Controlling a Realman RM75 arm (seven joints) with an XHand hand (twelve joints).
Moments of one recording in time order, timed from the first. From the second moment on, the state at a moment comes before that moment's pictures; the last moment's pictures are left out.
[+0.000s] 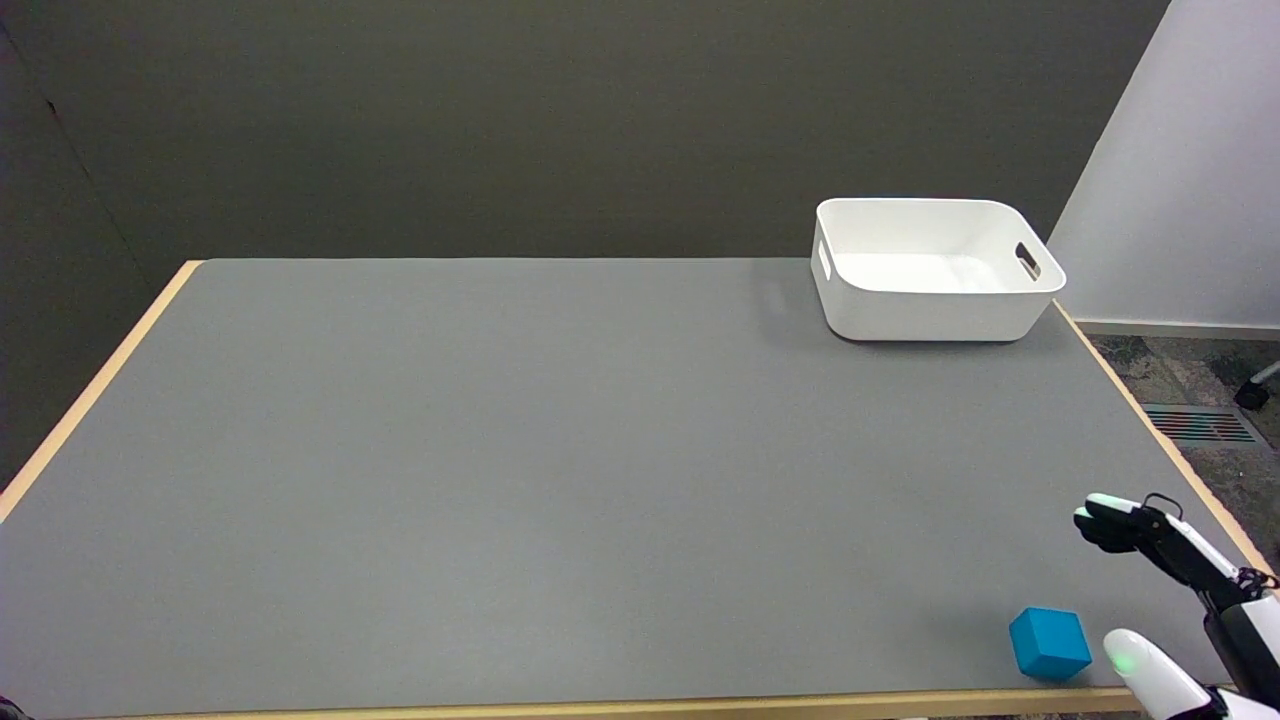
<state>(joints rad) -0.52 -1.36 2.58 -0.64 -0.43 -1.77 -1.49</state>
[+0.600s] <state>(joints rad) -0.51 -1.30 2.58 -0.52 -0.57 -1.80 -1.55</state>
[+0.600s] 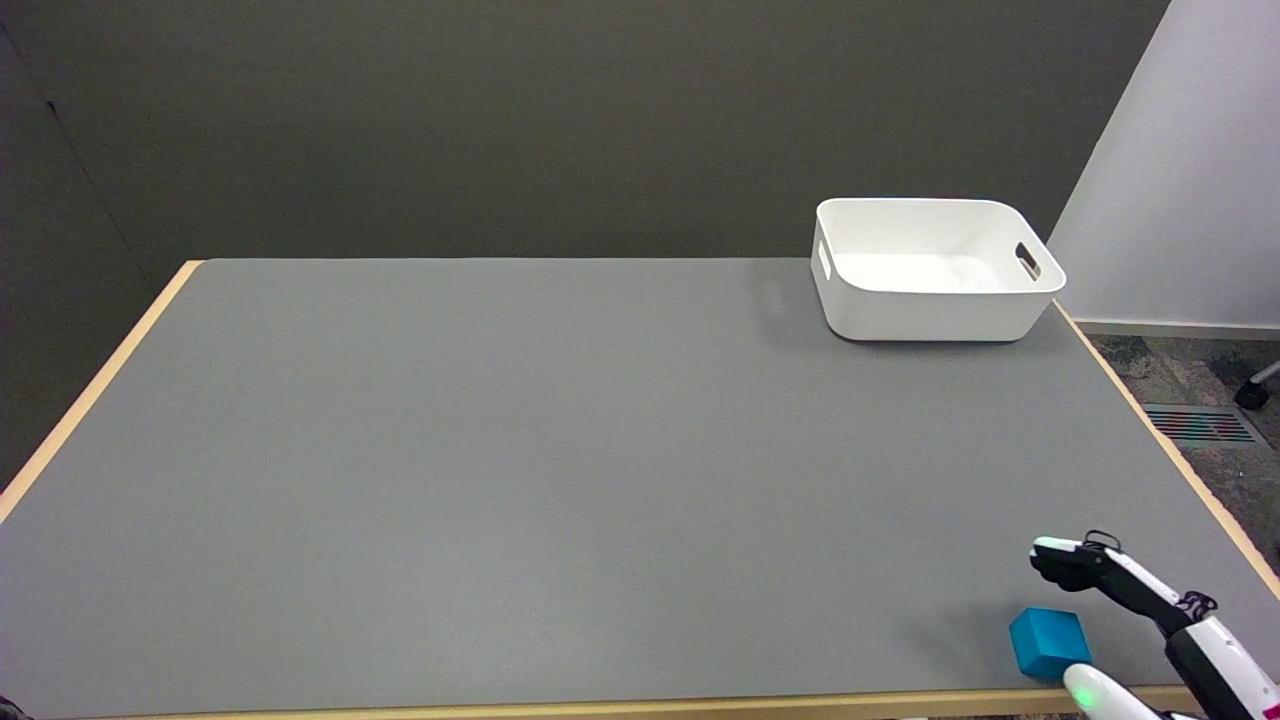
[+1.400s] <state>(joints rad) -0.46 -1.16 2.57 -0.41 -0.70 -1.72 -1.64</state>
